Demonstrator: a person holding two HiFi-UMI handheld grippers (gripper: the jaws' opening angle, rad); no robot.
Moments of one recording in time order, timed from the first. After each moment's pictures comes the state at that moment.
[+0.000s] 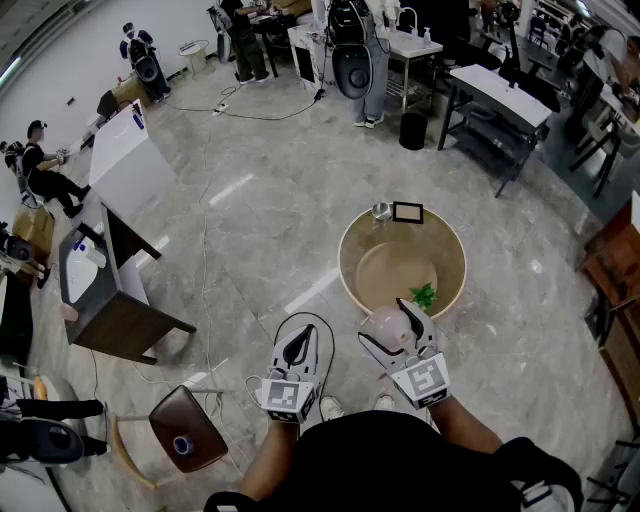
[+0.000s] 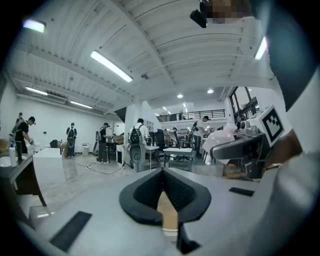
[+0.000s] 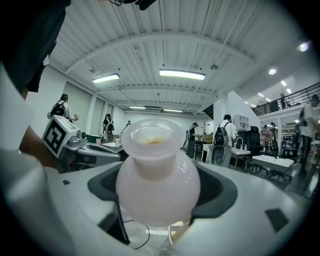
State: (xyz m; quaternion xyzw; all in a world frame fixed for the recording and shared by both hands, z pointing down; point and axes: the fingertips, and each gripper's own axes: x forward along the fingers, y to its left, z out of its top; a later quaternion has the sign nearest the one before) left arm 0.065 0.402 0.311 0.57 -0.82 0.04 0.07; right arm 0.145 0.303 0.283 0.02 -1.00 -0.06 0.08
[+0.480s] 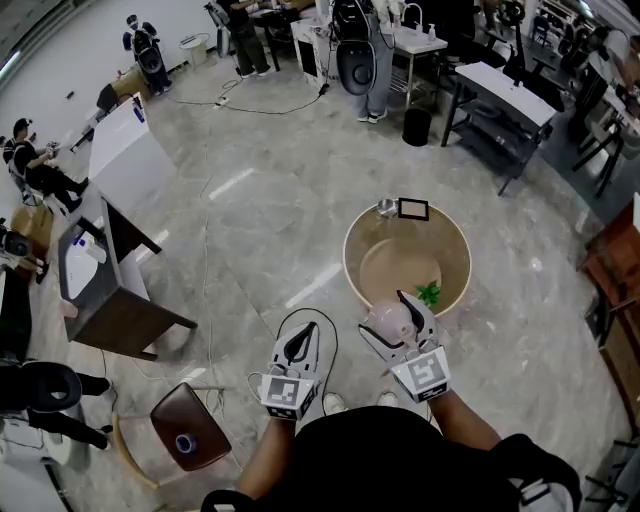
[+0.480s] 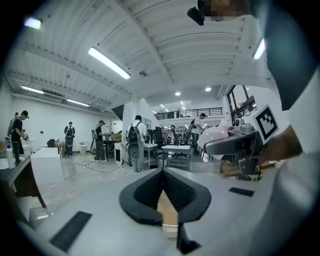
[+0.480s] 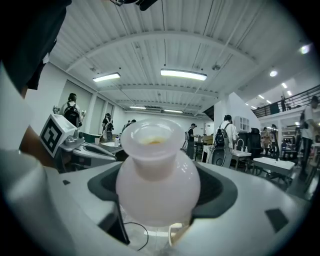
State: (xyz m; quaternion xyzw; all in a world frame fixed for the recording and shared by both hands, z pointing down) left arm 0.043 0.416 0.322 0.58 -0.81 0.05 0.08; right arm 0.113 0.312 0.288 0.02 -1.00 -0.07 0.06
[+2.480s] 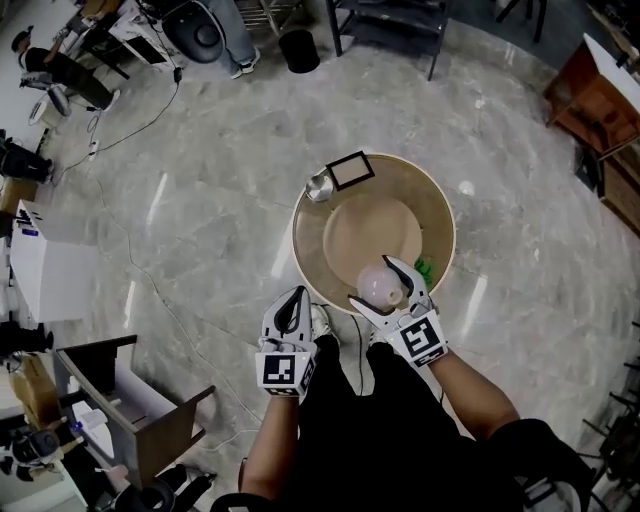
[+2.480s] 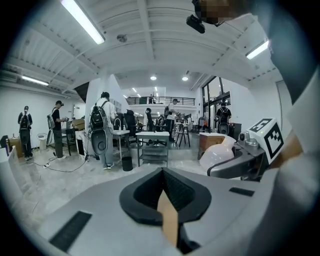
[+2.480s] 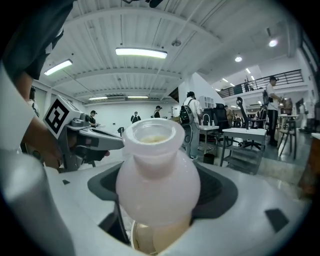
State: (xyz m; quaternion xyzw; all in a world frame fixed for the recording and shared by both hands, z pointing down) left arm -0.112 0.088 0.406 0.72 -0.68 0.11 0.13; right arm -0.008 0.039 0.428 0.19 -0.97 0.04 0.13
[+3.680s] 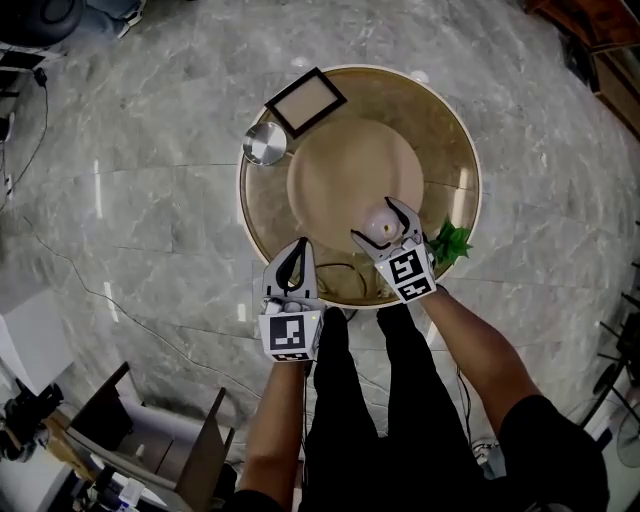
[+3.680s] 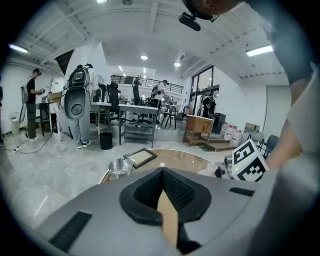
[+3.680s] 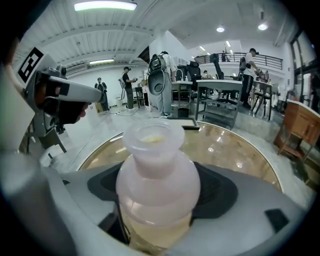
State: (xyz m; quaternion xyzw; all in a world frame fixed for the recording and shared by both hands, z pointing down) left arm -0.147 -0.041 0.694 0.78 -0.57 0.16 0.20; right arm -0.031 -0.066 0.810 0.32 -0.88 0.15 0.31
